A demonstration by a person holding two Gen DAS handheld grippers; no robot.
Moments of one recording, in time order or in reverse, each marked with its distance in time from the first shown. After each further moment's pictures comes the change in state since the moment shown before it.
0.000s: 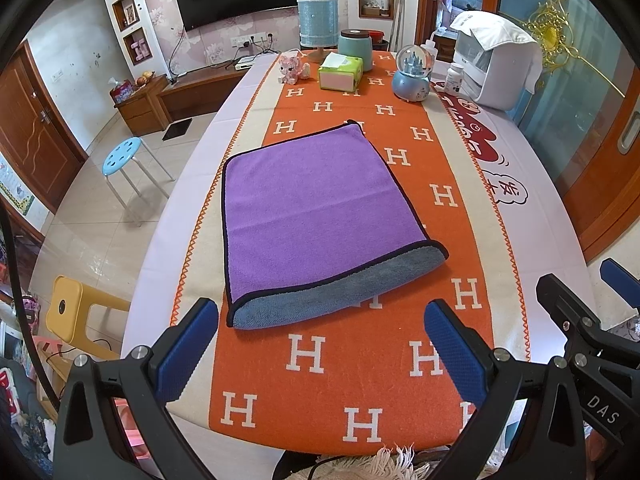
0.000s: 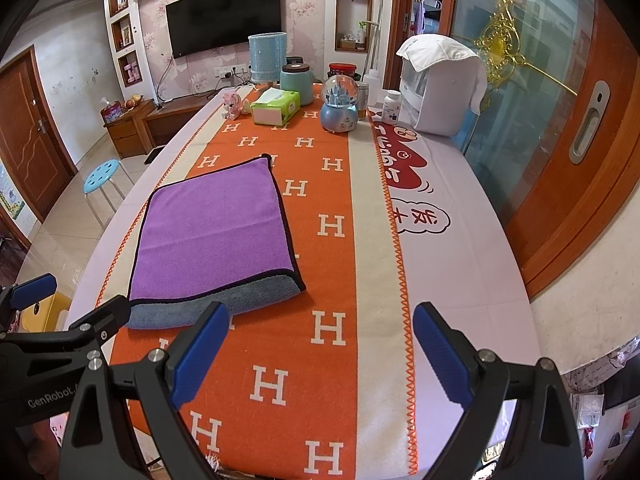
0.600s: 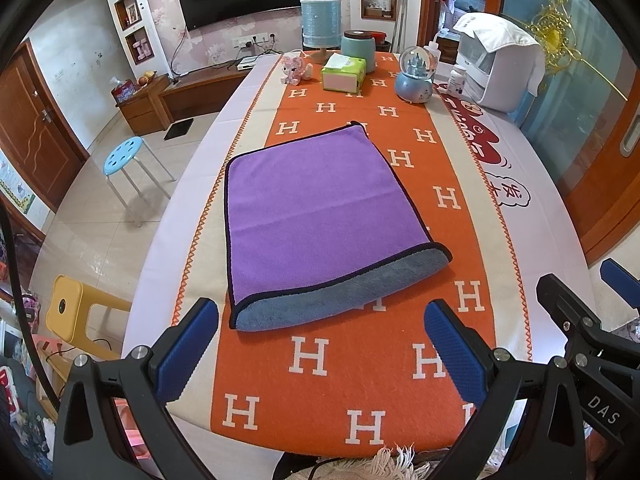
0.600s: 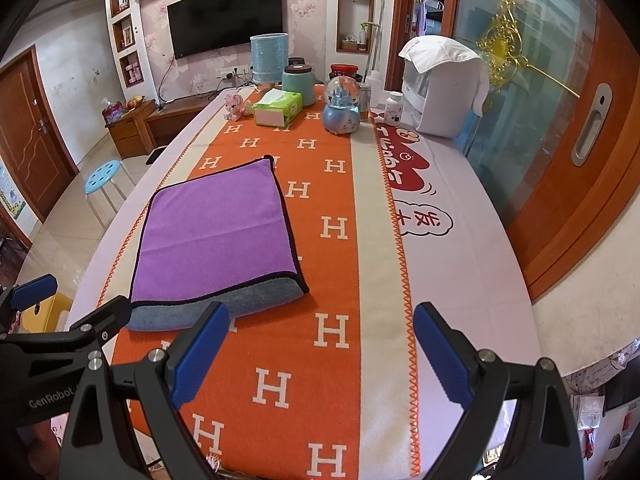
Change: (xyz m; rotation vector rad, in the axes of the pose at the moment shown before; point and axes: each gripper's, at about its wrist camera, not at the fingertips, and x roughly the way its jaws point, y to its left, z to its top) left arm -0.004 0.001 0.007 -0.002 -0.001 0.003; right arm 0.002 0.003 0.002 -0.004 -0.001 0.002
